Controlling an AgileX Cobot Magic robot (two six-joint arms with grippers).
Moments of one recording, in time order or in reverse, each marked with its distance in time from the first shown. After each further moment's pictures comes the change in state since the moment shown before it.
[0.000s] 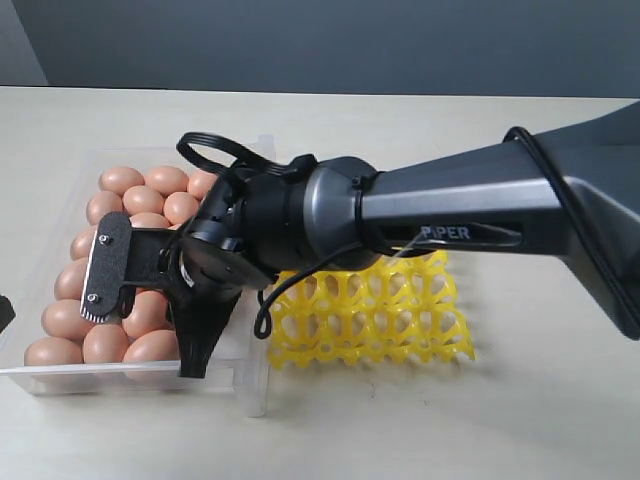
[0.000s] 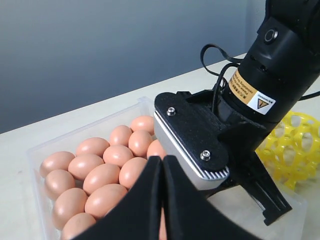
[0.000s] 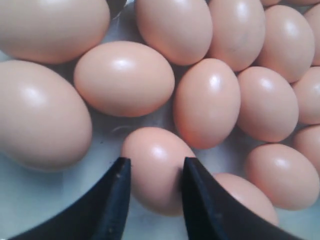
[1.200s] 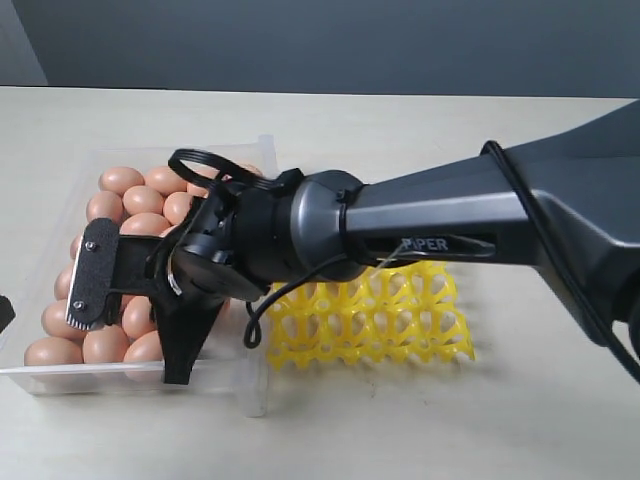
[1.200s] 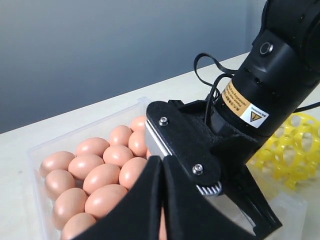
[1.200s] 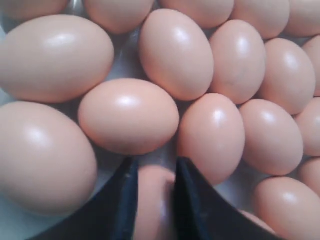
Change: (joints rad) left arm 0.000 0.000 0.000 0.000 0.000 0.000; right arm 0.007 0.033 -0.008 0.010 -0.080 -0.002
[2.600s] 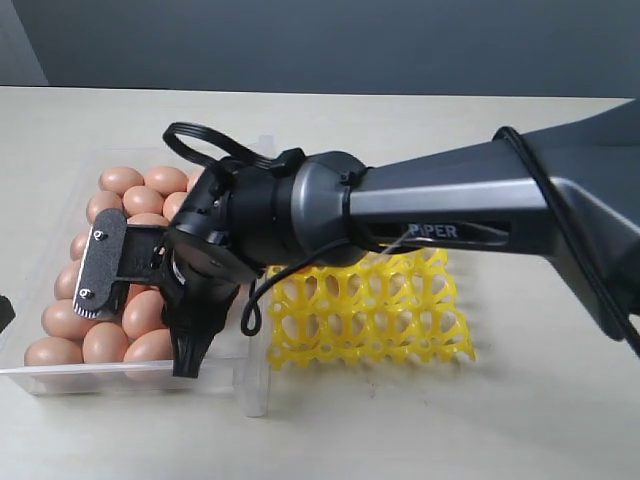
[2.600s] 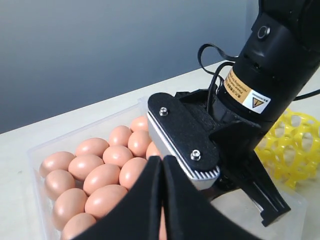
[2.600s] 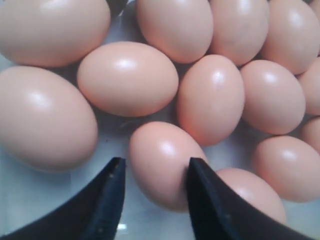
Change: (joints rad) left arm 0.000 0.000 0.000 0.000 0.000 0.000; right arm 0.000 -0.022 -0.042 -0.013 0.141 0.030
